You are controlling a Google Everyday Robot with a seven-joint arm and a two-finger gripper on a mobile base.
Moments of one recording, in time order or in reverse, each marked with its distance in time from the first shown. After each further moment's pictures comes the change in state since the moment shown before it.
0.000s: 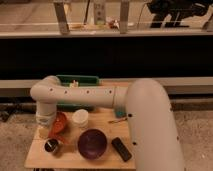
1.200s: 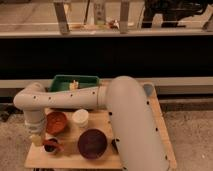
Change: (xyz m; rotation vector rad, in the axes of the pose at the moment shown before) arm 0.020 -0.019 0.032 0.029 -0.104 -0.020
